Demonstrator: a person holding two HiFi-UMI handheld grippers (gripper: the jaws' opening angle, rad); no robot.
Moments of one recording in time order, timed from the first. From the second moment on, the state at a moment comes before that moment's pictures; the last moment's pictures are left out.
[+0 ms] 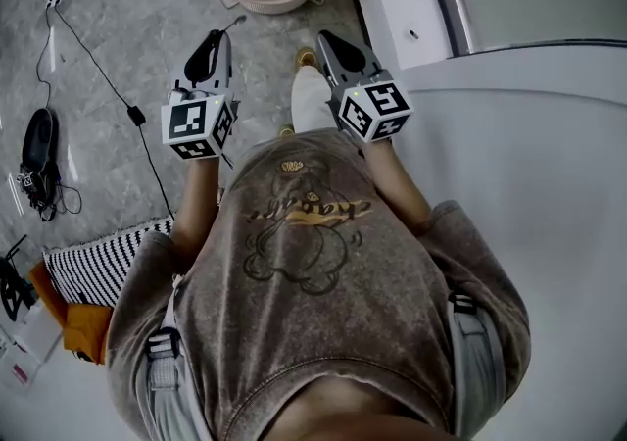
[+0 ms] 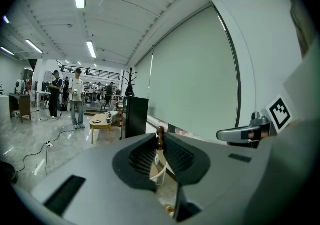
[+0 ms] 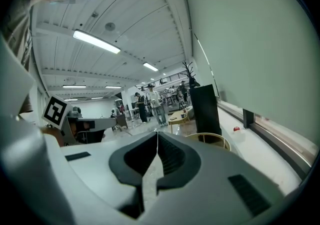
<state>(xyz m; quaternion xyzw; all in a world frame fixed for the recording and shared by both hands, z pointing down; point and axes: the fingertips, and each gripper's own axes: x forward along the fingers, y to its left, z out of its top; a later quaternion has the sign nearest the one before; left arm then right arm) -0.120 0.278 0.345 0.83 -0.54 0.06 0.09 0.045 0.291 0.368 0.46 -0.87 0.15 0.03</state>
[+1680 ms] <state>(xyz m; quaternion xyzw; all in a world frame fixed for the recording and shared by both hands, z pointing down) -0.073 0.058 0.331 0.83 -0.54 0.07 0.12 0.087 0.062 0.359 0.44 -0.88 0.18 0.03</state>
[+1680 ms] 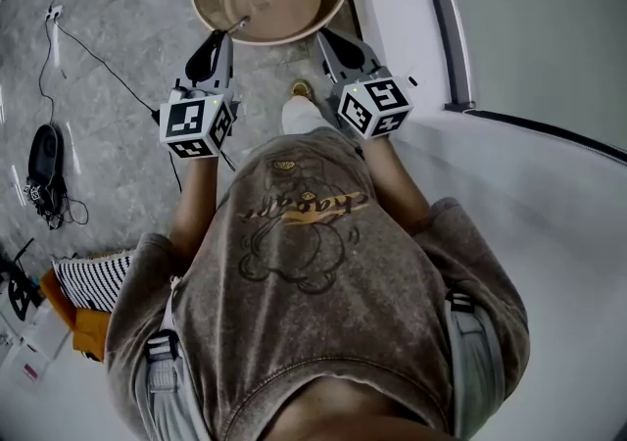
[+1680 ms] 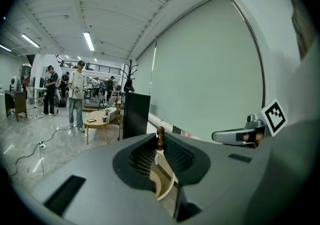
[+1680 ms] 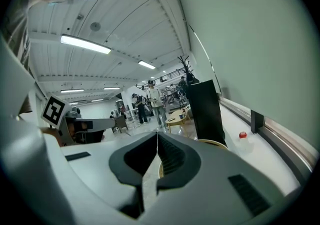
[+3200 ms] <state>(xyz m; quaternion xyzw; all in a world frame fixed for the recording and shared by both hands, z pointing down) -0.064 -0.096 0.345 0.79 -0.59 0.06 0.15 0.081 -0.119 0.381 0.35 -0.91 0.20 0.05</state>
